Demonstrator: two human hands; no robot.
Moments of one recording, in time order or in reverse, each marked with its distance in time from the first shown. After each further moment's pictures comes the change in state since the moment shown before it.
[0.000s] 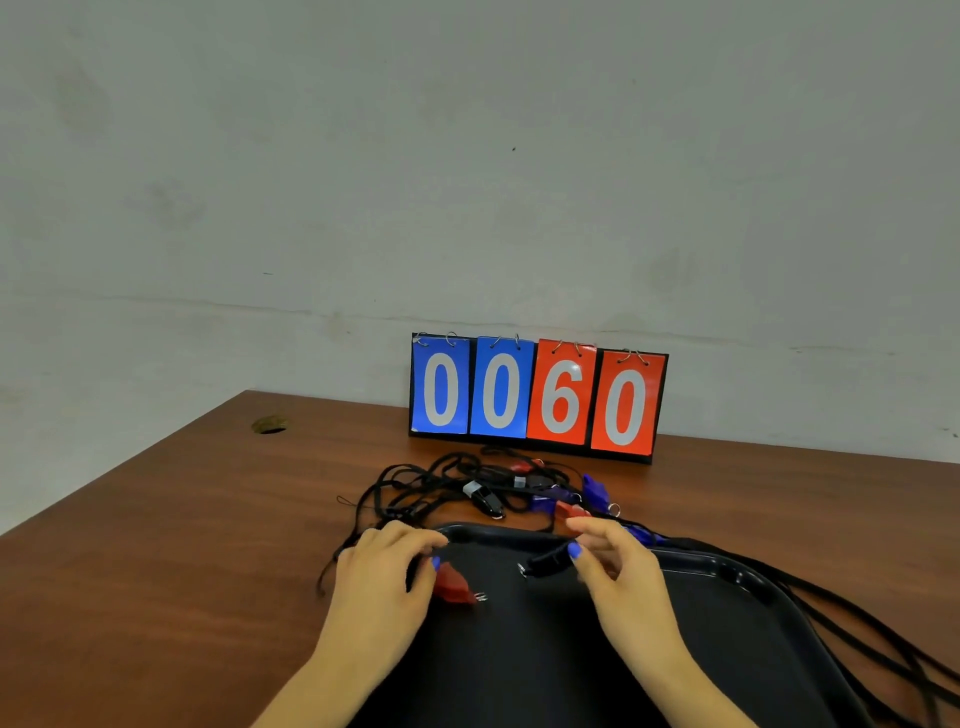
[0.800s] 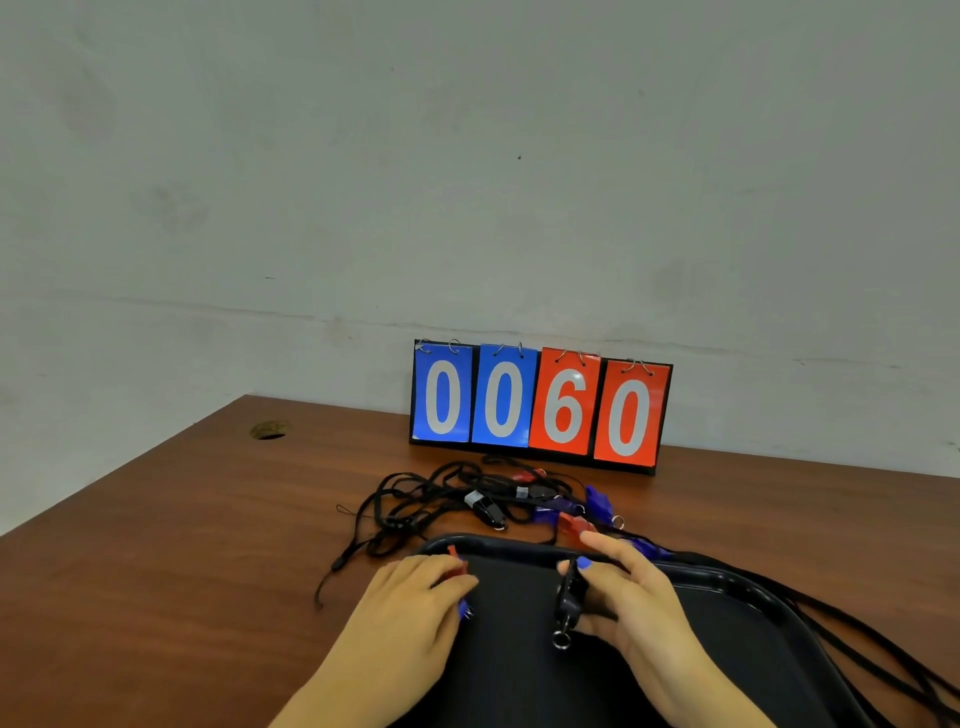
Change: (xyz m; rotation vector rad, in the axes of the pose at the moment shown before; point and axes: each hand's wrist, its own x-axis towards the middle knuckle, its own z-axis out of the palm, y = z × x) left_hand -0.005 -0.003 0.010 0.284 -0.204 0.348; right_hand 0.002 -0.008 -0.009 0.534 -0.086 0.379
